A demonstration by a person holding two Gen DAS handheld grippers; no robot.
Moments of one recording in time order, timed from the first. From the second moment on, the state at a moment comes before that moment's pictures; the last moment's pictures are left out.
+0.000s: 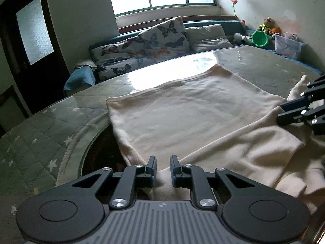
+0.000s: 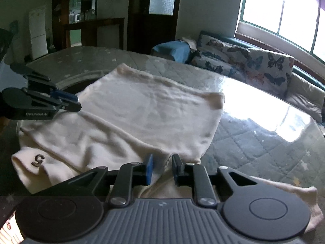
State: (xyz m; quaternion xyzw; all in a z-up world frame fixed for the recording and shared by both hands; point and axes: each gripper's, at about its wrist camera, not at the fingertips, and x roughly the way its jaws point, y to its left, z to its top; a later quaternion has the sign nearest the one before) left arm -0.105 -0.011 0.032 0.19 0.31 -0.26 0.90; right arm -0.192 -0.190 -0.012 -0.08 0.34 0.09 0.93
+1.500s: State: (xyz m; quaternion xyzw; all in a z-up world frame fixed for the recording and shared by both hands) left arm -0.136 -0.046 0.064 0.18 0.28 -0.30 0.89; right arm -0.265 -0.358 -0.023 0.06 0.33 -0.13 0.93
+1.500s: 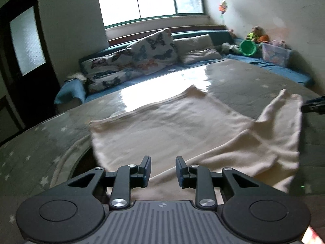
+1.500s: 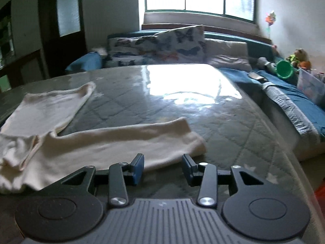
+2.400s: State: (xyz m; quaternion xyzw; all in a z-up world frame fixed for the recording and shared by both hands) left arm -0.160 -0.035 0.056 0.18 0.29 -0.30 0.89; right arm -0.273 -0.367 0.019 0.21 0.24 -0.07 0.94
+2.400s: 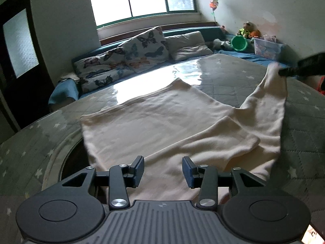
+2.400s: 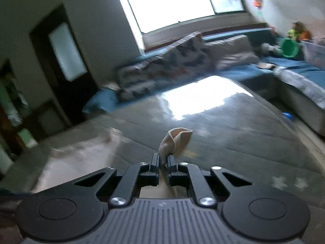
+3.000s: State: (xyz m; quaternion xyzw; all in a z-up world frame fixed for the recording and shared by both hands) left arm -0.168 0.033 0.054 0.13 0.30 -0.25 0.91; right arm -0.211 -0.175 0.066 0.11 0.23 0.18 0.95
